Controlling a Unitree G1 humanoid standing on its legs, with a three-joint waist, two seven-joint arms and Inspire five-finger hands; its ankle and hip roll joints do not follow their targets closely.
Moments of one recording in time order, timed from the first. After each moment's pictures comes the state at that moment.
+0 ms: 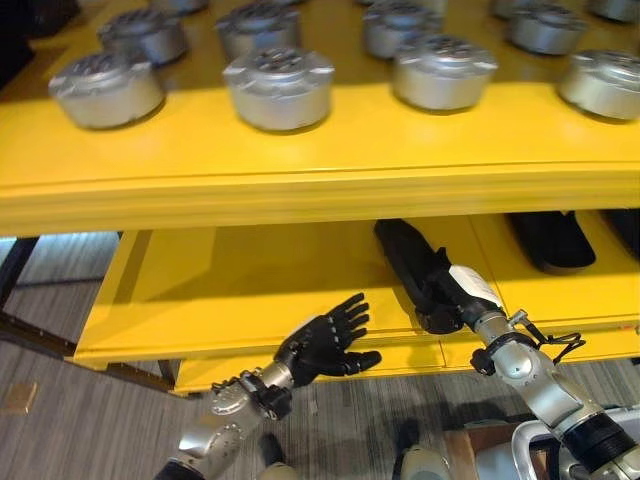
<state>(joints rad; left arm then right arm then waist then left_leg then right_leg) 0.01 0.53 -0.38 0.07 -0.82 0.06 -0.36 -0.20 -0.70 0.42 0.13 -0.19 0.02 -0.14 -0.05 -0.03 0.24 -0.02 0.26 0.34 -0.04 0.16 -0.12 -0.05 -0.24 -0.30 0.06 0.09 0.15</state>
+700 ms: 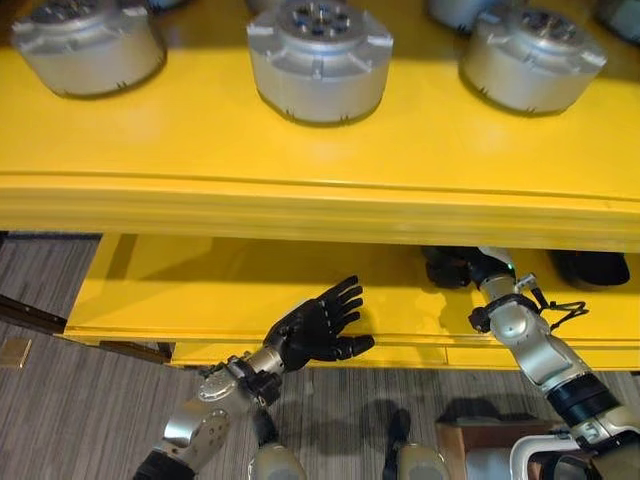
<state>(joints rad) -0.12 0.54 -0.34 -0.02 -0.86 0.11 -0.36 -0.51 -0.67 0.40 0.26 -0.19 0.09 -0.26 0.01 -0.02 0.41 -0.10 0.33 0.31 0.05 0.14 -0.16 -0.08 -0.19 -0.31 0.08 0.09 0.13</state>
